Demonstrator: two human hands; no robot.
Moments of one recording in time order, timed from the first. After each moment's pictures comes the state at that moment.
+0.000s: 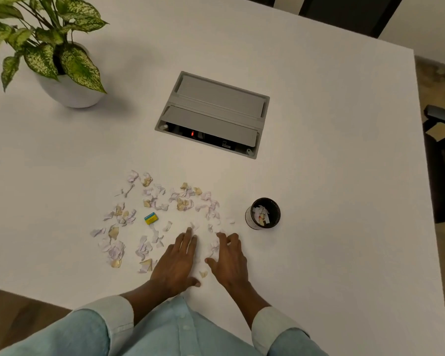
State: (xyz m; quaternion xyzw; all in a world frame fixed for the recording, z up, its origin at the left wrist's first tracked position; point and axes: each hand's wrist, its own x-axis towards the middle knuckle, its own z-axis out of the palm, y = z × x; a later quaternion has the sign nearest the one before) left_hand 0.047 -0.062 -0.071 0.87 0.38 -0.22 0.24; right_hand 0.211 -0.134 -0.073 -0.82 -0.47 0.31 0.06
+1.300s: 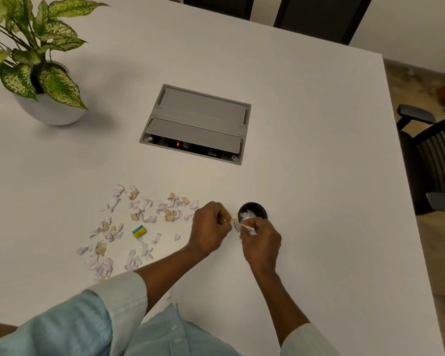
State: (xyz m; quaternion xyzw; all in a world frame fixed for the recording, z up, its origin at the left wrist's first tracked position) left_hand 0.183 -0.016 0.002 0.75 0.45 0.19 0.45; right_hand 0.291 -0.121 0.006 -0.87 -0.28 0.15 0.37
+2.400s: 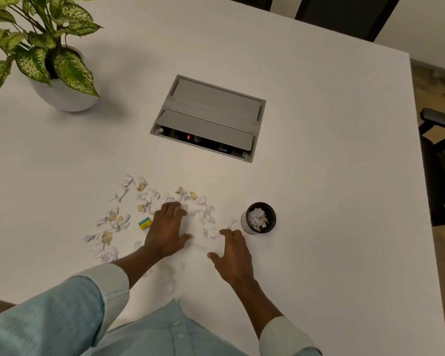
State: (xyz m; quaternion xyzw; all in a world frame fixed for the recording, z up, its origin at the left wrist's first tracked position) left_hand 0.071 0.028 -0.070 0.86 0.46 -0.03 0.22; right_hand 0.240 -0.123 -0.045 -0.82 -0.46 0.31 0.12
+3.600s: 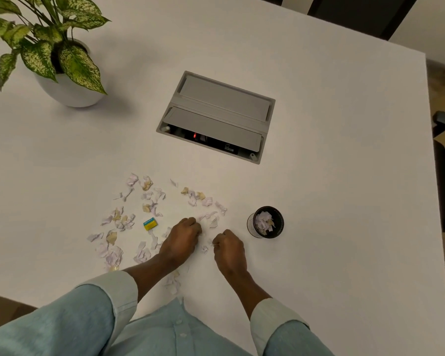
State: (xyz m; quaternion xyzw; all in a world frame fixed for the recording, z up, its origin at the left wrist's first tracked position) left_hand 0.084 0.009 -0.084 0.86 0.41 0.02 0.29; right_hand 0.229 -0.090 -0.098 -0.83 -0.49 0.26 0.10
